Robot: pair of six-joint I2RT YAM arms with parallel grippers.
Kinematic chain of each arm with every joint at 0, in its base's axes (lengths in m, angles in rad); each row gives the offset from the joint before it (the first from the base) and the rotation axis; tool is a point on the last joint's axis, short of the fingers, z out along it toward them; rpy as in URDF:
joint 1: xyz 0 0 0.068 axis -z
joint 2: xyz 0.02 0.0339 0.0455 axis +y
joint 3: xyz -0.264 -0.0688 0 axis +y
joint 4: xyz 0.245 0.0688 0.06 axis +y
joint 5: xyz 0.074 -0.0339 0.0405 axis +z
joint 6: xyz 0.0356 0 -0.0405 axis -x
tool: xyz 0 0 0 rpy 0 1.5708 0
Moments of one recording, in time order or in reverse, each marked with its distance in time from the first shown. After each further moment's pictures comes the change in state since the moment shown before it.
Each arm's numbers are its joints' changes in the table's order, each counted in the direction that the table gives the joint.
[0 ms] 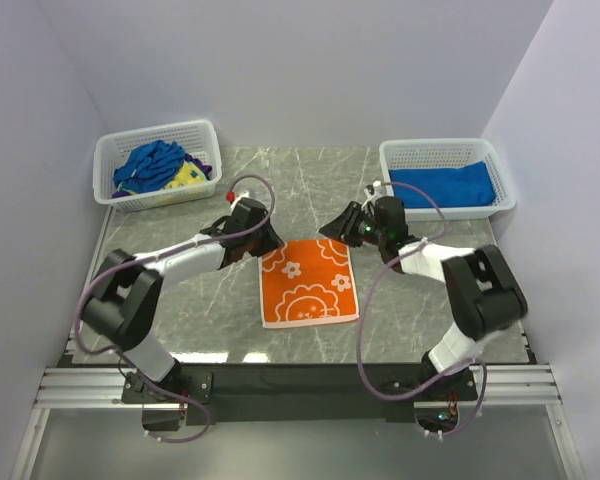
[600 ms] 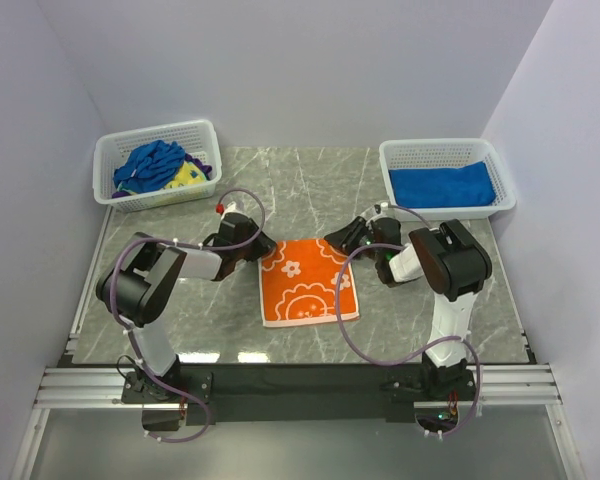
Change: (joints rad) left arm -0.141 0.205 0.203 -0.548 -0.098 -0.002; right arm 0.036 0.382 0.090 -0.510 -0.098 -0.160
